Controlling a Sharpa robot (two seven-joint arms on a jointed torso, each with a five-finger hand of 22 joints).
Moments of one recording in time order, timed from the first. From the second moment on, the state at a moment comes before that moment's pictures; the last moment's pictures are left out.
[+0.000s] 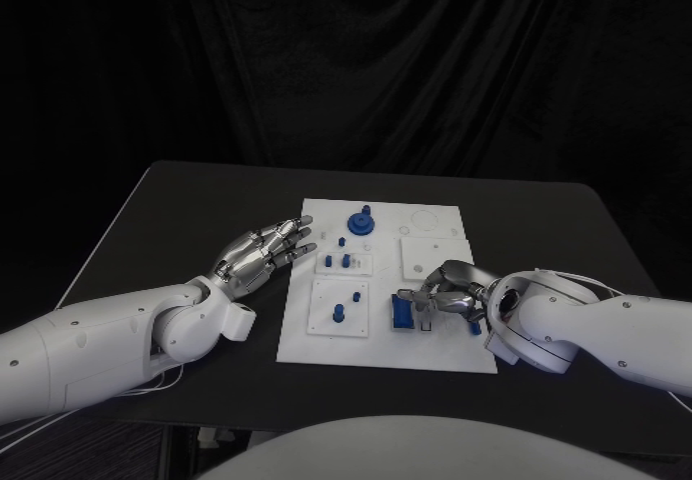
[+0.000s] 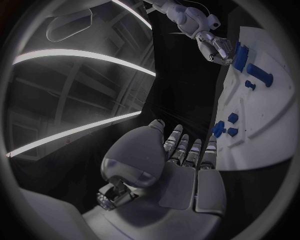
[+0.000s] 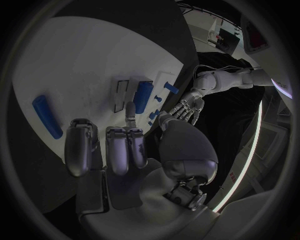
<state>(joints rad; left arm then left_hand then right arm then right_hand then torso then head) 1.02 -0.89 -0.21 1.43 -0.04 0.14 0.67 1.33 0.29 -0.06 0.28 0.45 0.43 0.11 0.08 0.06 0.05 0.09 0.32 0.04 0.04 0.16 0.11 0.02 0.16 0.08 0.26 0.05 0.19 1.12 -0.93 -0.24 1.76 -1.03 -0.33 -0.35 0.88 0.01 0.12 0.29 0.08 0.86 0.07 0.49 0.64 1.47 0.00 1.57 1.31 1.47 -0.06 1.57 1.31 0.03 1.47 0.05 1.41 1.31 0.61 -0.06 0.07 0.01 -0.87</state>
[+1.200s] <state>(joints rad) 1.01 -0.90 -0.21 1.43 -0.04 0.15 0.67 1.34 0.29 -0.06 0.27 0.45 0.42 0.11 0.08 0.06 0.05 0.09 0.33 0.04 0.04 0.16 0.11 0.02 0.16 0.08 0.26 0.05 0.19 1.12 -1.10 -0.24 1.85 -1.16 -0.40 -0.31 1.15 -0.01 0.03 0.25 0.67 0.89 0.05 0.51 0.63 1.47 -0.01 1.57 1.31 1.46 -0.07 1.57 1.31 0.03 1.47 0.05 1.44 1.31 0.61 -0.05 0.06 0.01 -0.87</state>
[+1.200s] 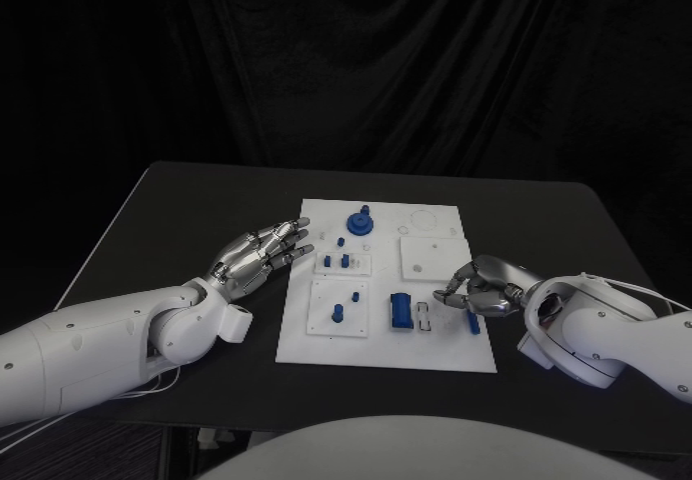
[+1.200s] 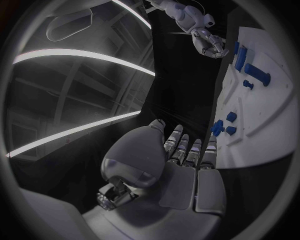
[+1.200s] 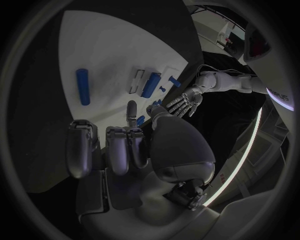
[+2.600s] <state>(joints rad) 1.01 -0.89 -0.21 1.43 -0.04 0.15 0.66 1.36 0.29 -0.04 0.26 0.46 0.42 0.11 0.08 0.06 0.05 0.09 0.33 0.04 0.04 0.16 0.11 0.02 0.16 0.08 0.26 0.05 0.19 1.11 -1.13 -0.25 1.84 -1.57 -0.26 -0.57 1.15 -0.01 0.02 0.28 0.61 0.85 0.06 0.53 0.68 1.46 -0.02 1.57 1.31 1.46 -0.07 1.57 1.31 0.03 1.47 0.03 1.44 1.31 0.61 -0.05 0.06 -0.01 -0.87</state>
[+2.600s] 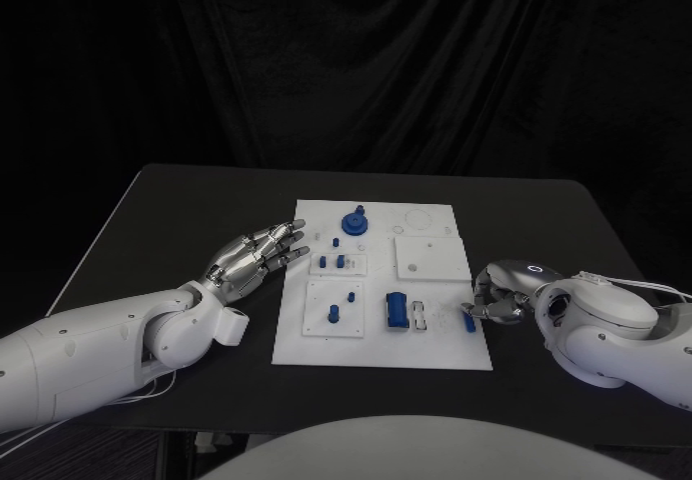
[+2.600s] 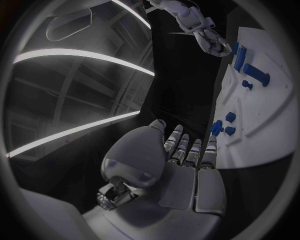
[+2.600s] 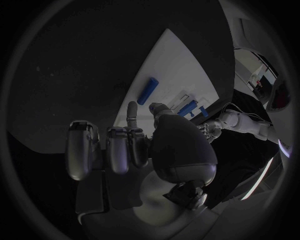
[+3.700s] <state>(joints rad) 1.01 -0.89 -0.21 1.43 -0.04 0.15 0.65 1.36 0.29 -0.03 0.26 0.46 0.42 0.11 0.08 0.06 0.05 0.10 0.33 0.04 0.04 0.16 0.11 0.02 0.16 0.08 0.26 0.05 0.18 1.06 -1.10 -0.24 1.83 -1.59 -0.30 -0.57 1.32 -0.05 0.19 0.20 0.57 0.88 0.05 0.49 0.65 1.47 -0.01 1.57 1.31 1.46 -0.07 1.57 1.31 0.03 1.47 0.03 1.43 1.31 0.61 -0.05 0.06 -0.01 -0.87</state>
